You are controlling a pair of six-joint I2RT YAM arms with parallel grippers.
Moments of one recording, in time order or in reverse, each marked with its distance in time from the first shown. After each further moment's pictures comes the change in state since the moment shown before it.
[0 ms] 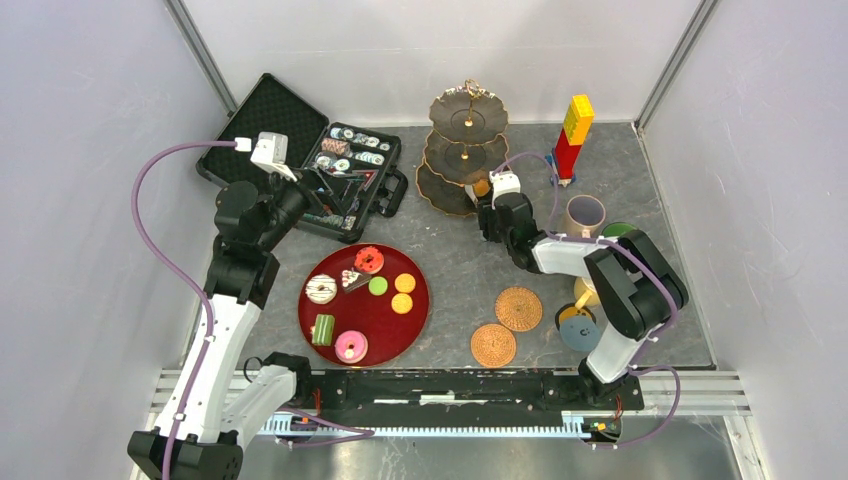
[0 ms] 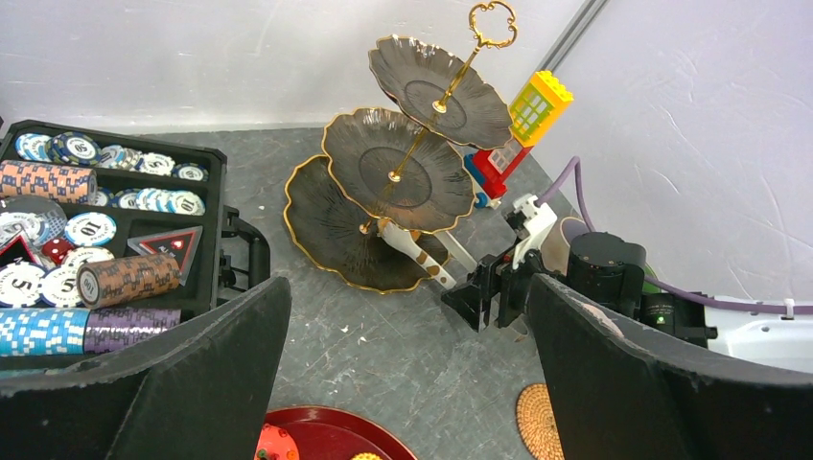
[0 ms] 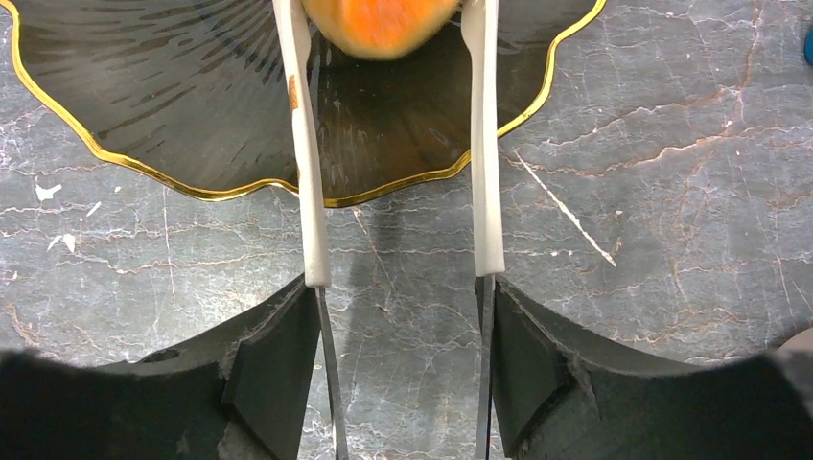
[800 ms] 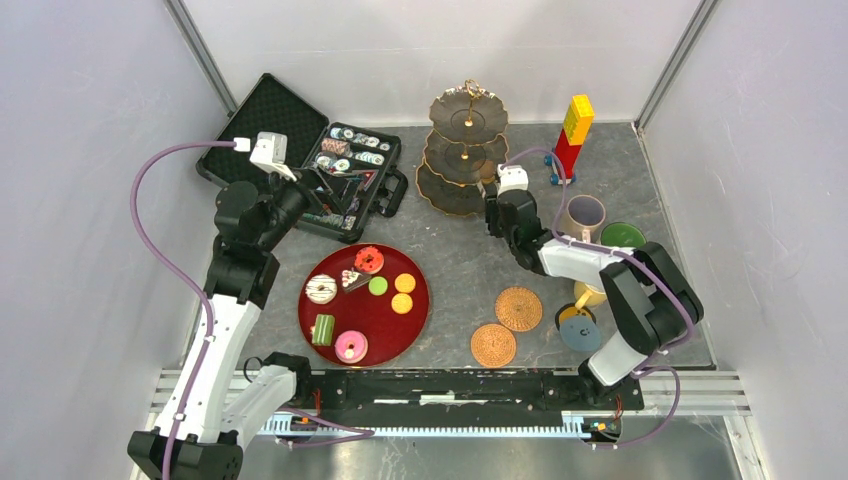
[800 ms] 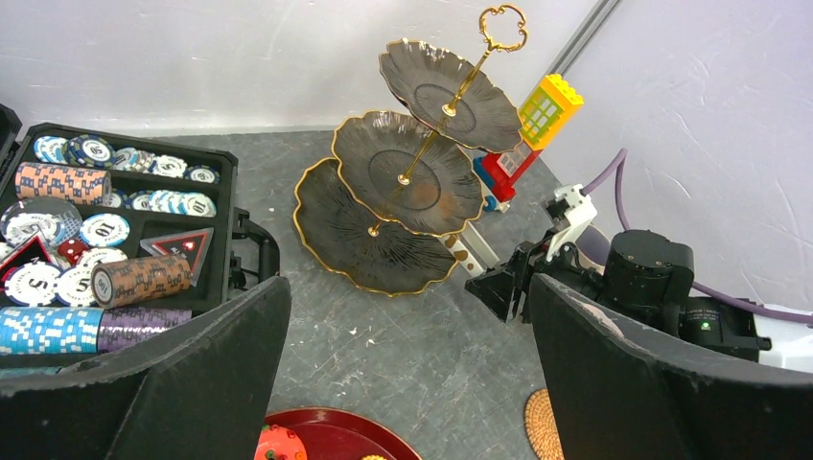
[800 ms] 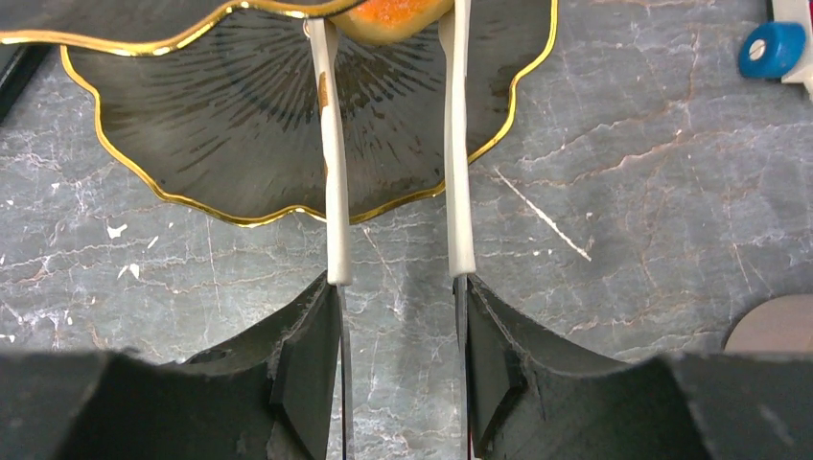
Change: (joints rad) left arm 0.000 0.000 0.000 0.000 -0.018 0.011; right arm 0.021 -0.097 0.003 -0.059 0.051 0.080
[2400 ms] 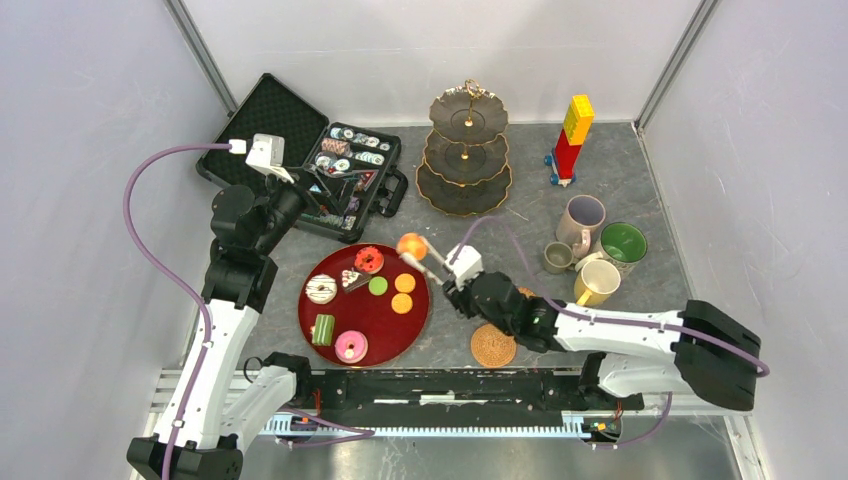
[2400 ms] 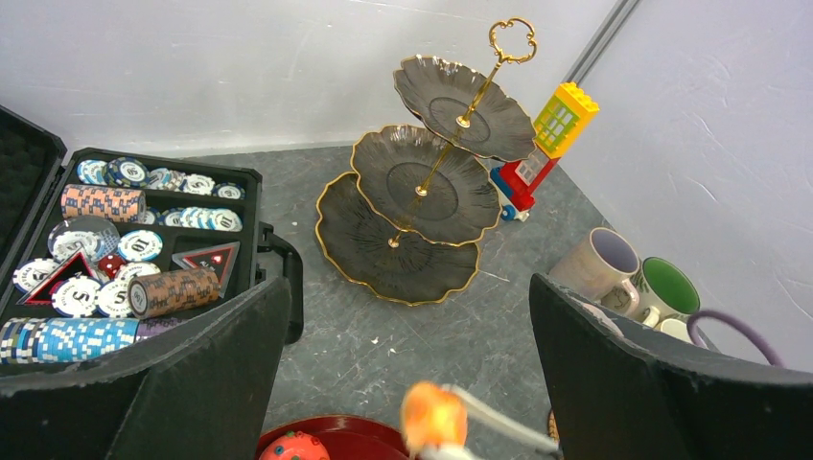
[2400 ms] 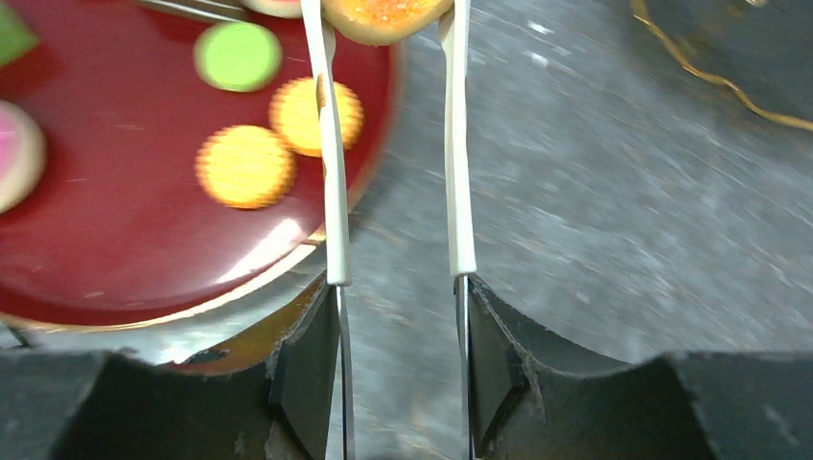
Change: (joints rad) left arm 0.000 -0.024 0.000 0.000 -0.030 0.051; right arm 0.641 -0.382 -0.259 -0.056 0.044 -0.117
